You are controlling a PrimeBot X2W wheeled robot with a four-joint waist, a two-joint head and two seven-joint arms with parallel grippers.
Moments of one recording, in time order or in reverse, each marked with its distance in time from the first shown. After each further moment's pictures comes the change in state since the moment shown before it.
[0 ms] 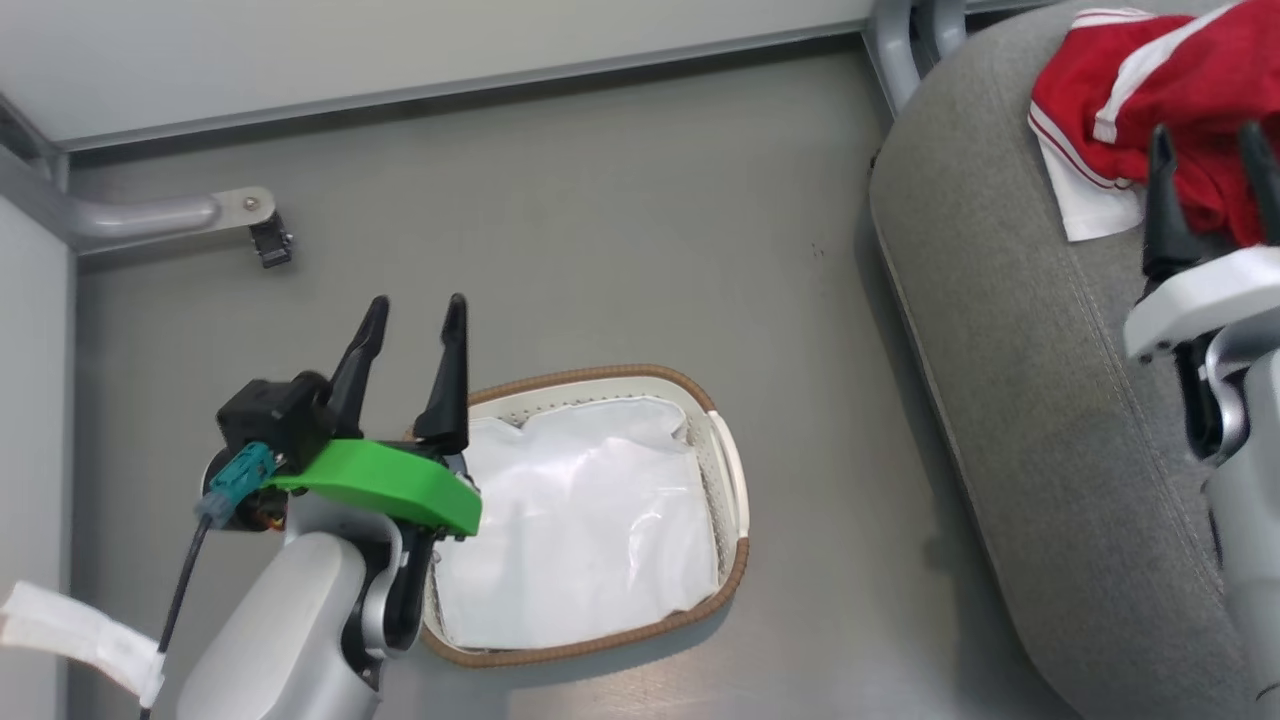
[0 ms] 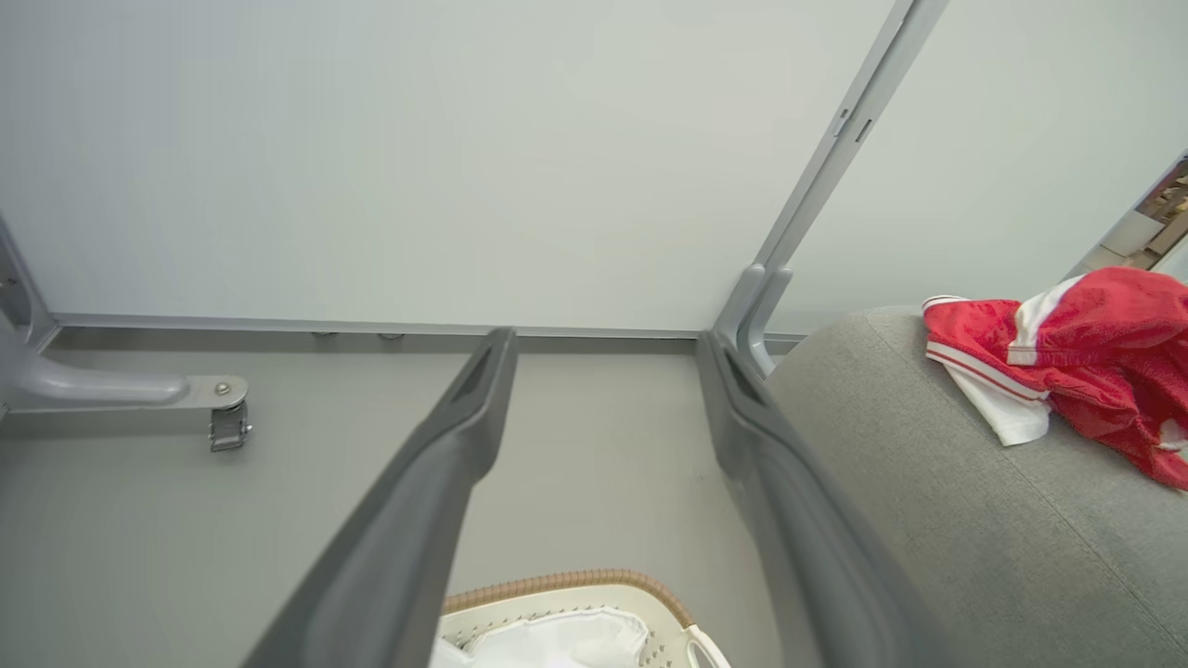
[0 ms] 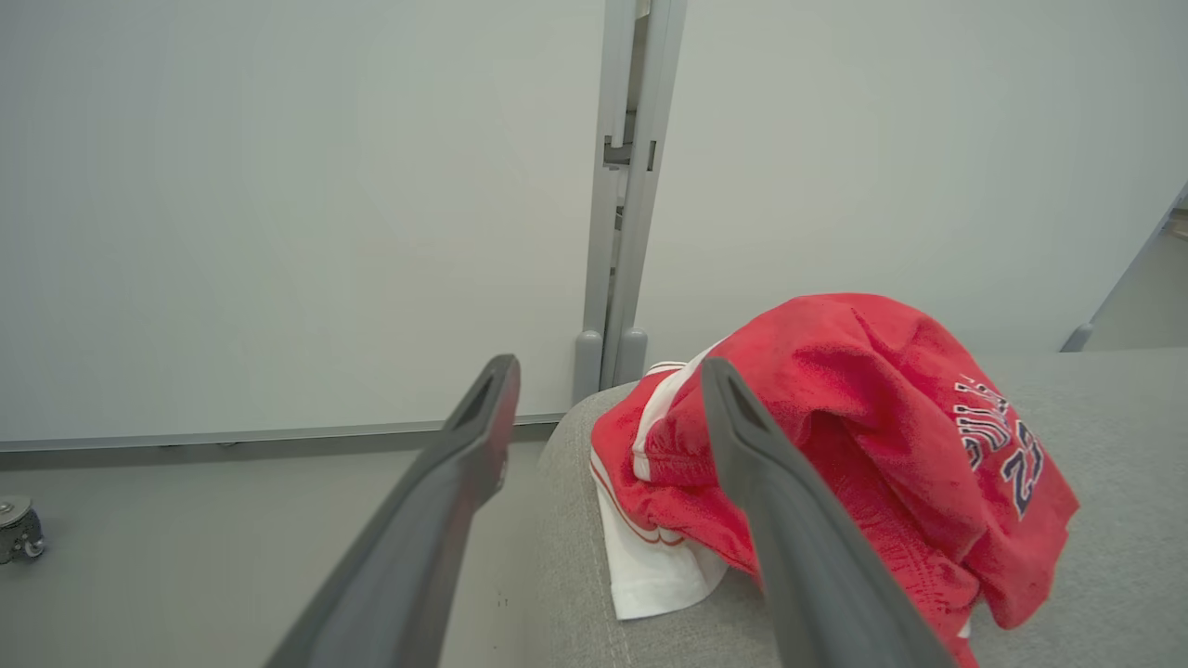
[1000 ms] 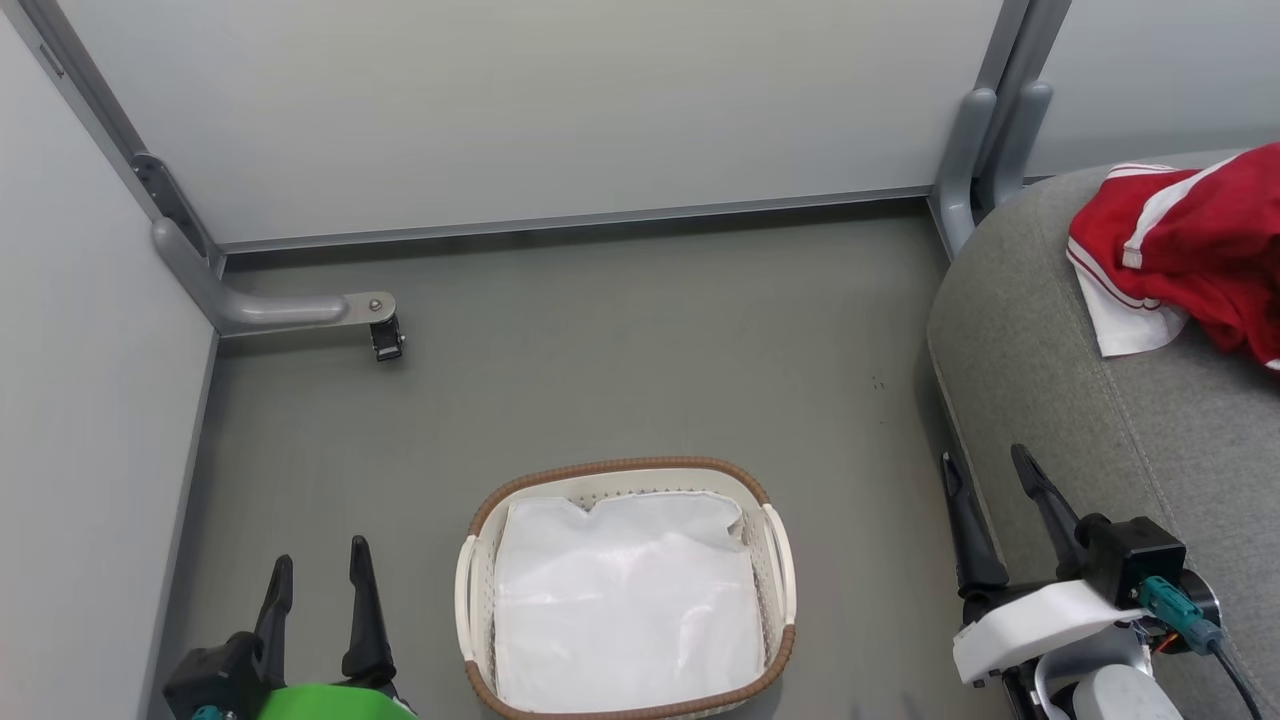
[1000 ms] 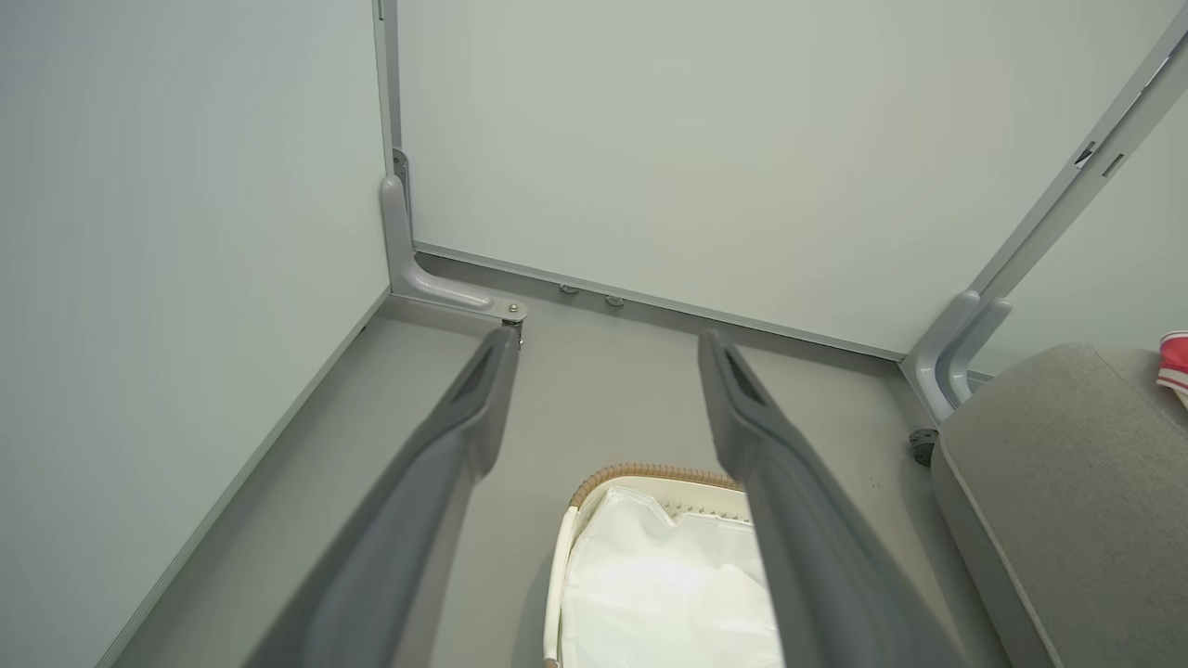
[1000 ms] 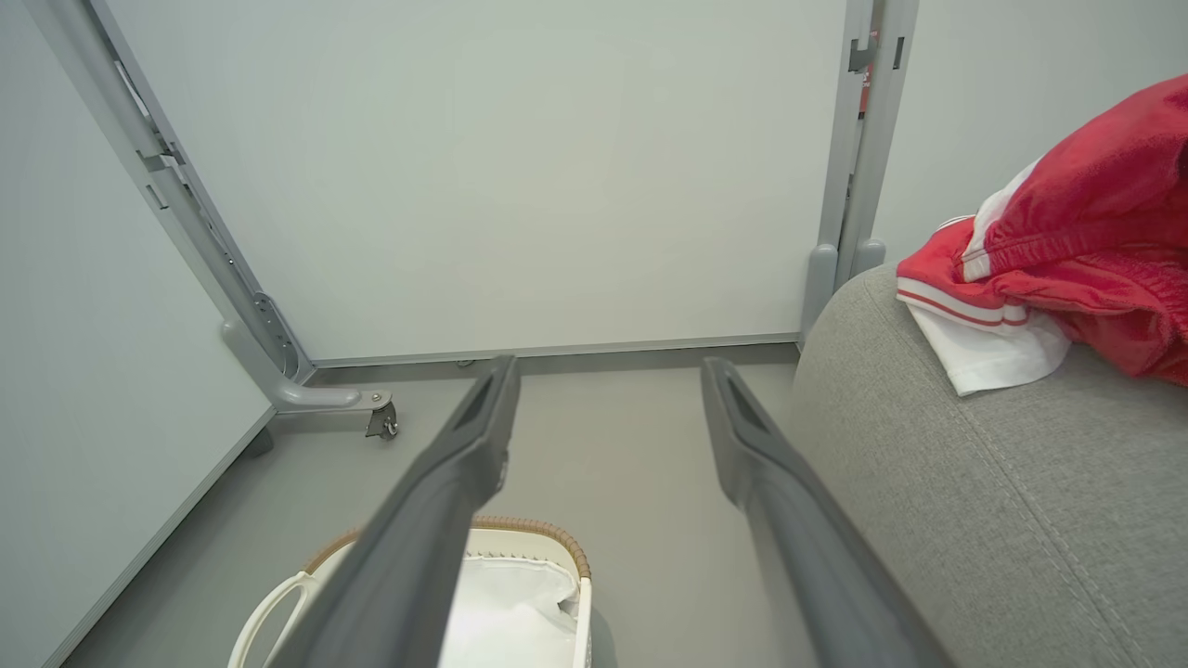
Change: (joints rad) left arm 0.500 -0.145 0.391 -0.097 0.278 -0.028 -0.001; right arm 0.599 0.250 0.092 -0.383 -0.016 0.000 -0.009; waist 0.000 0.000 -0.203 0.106
